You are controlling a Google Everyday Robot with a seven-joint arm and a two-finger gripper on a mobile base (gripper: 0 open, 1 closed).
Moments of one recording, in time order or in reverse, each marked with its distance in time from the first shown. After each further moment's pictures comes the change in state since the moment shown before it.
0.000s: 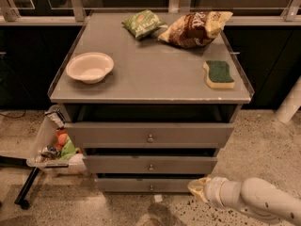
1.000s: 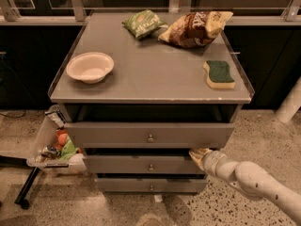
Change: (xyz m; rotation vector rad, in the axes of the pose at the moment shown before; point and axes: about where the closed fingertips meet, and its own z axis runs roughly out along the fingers) arm -0.058 -0.126 0.042 0.245 -0.247 -0.090
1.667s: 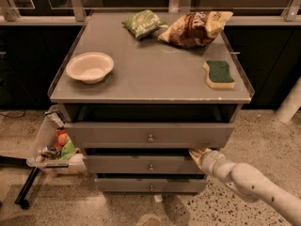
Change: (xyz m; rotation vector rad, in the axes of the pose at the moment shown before) arm -0.001 -0.005 0.008 0.059 -0.015 0.006
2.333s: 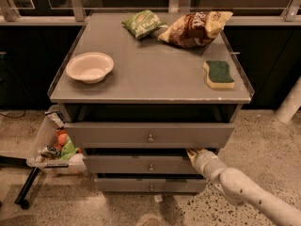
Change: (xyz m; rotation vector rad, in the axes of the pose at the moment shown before) arm 0.008 -0.007 0.024 0.145 -0.026 0.068
